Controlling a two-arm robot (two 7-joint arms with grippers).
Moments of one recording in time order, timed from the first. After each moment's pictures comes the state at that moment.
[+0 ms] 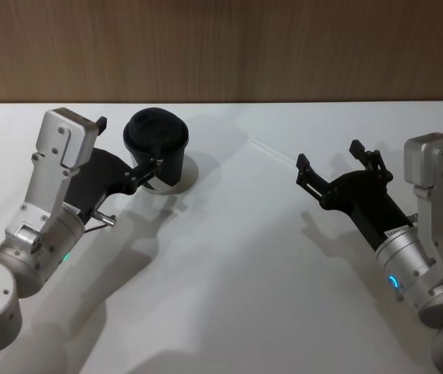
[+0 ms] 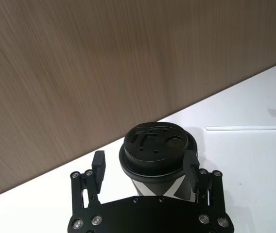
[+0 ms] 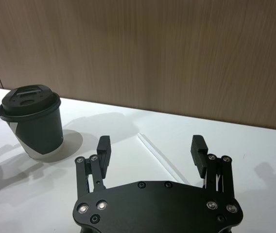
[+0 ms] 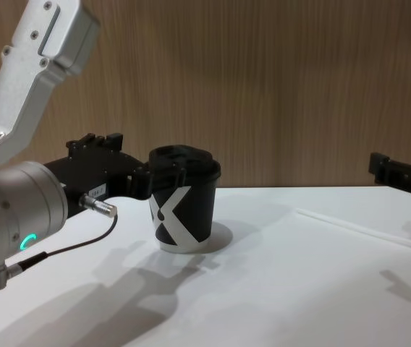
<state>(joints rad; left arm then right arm) -0.24 0.38 0.45 -1.63 -0.20 0.01 -0.01 -0.01 0.34 -0.23 -1.77 0.29 0.03 0.07</state>
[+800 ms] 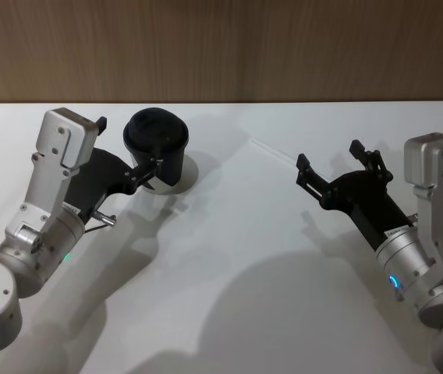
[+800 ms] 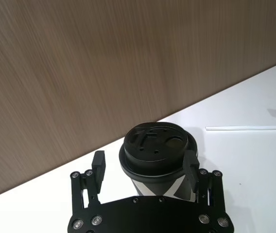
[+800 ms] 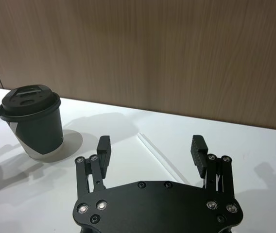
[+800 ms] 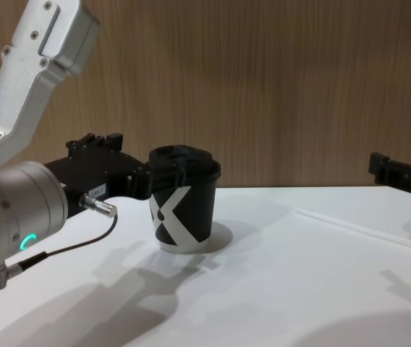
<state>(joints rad) -0.24 0.38 0.45 -1.63 -0.20 0.01 -0.01 -0.01 0.34 -0.23 -1.77 0.29 0.03 0.07</state>
